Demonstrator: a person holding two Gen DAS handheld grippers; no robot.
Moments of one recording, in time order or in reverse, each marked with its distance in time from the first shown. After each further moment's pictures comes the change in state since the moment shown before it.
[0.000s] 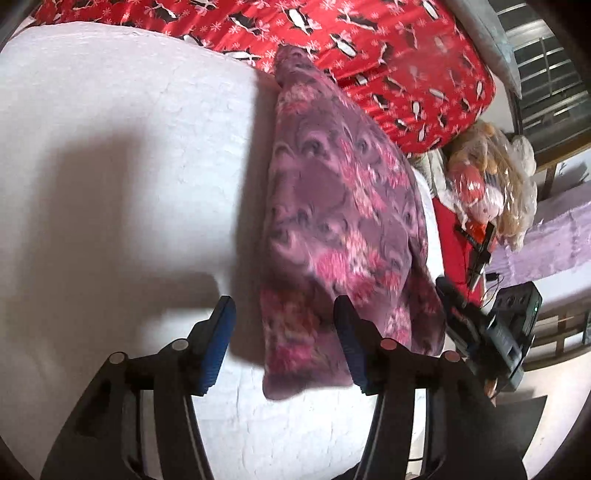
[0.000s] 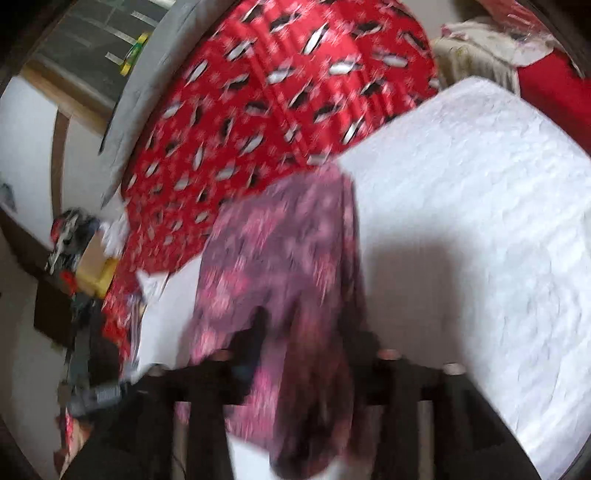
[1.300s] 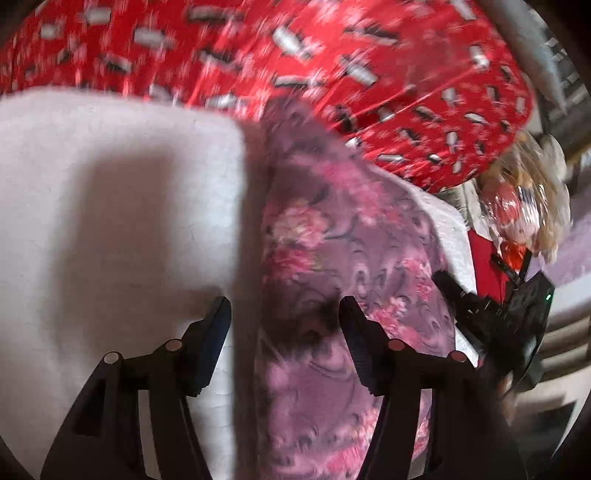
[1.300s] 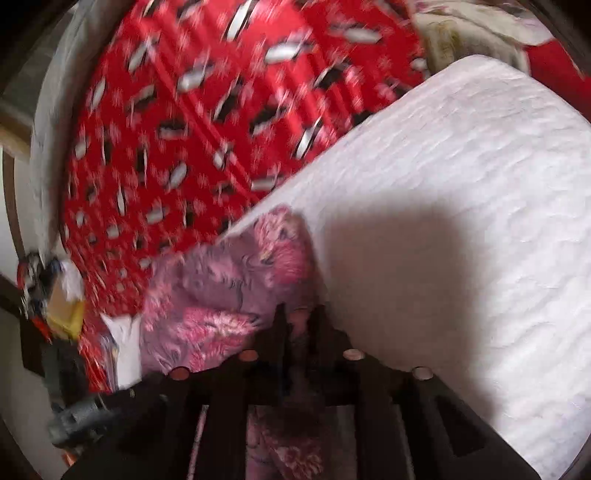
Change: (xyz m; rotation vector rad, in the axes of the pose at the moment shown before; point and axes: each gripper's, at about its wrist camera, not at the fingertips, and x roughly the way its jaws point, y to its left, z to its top) left arm 0.040 -0.024 0.104 0.067 -0.043 0.133; right arm 0.077 -0.046 0.083 0.145 -0.054 -0.138
